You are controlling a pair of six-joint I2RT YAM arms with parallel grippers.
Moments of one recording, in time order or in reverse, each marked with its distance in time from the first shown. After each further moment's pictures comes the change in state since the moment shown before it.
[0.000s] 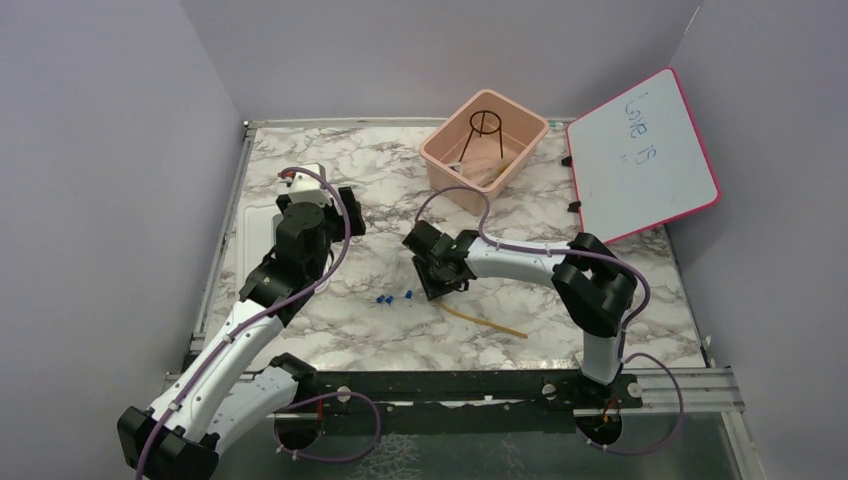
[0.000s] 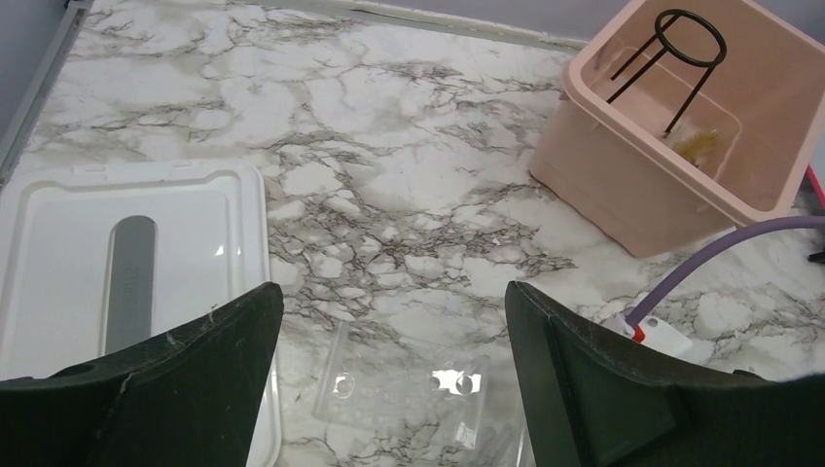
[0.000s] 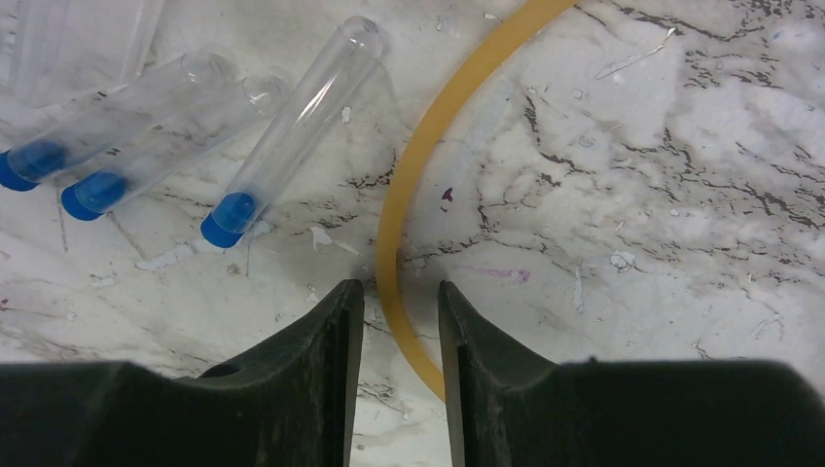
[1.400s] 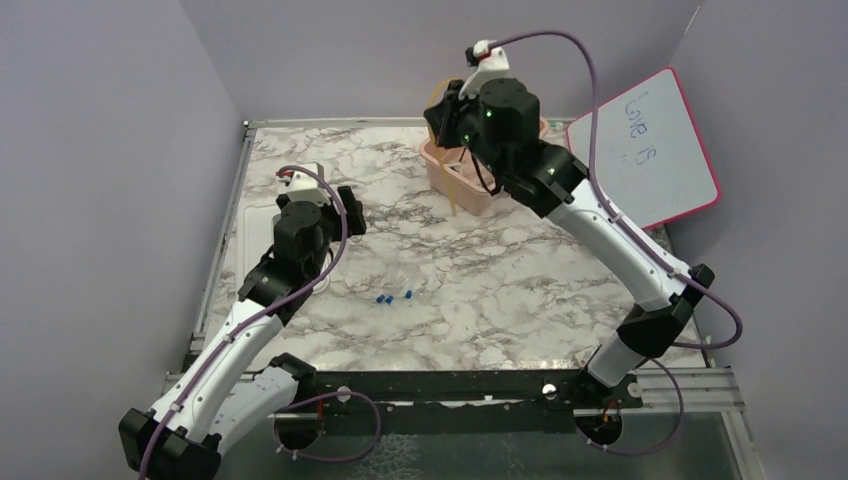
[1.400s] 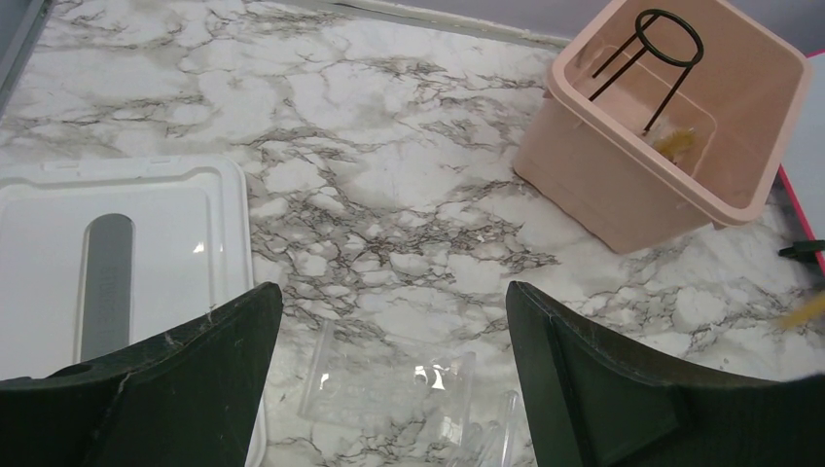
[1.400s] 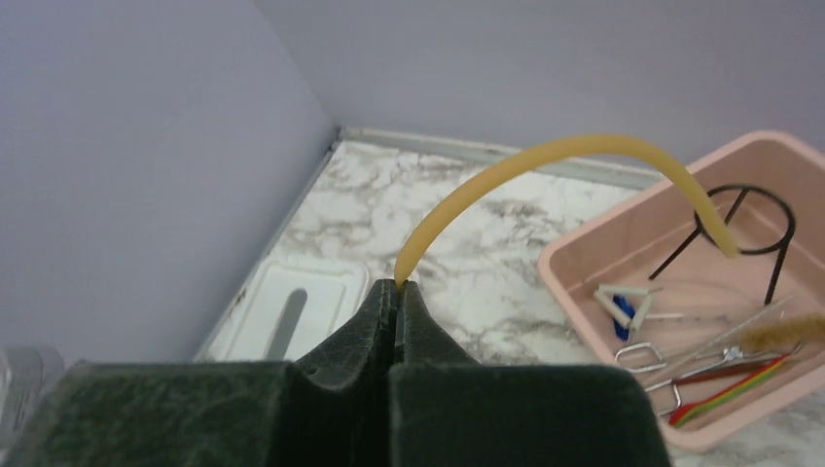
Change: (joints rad) left arm 0.028 0.000 0.000 0.003 0.060 -0.024; right arm -0.101 -0.277 0.604 0.145 0.211 -0.193
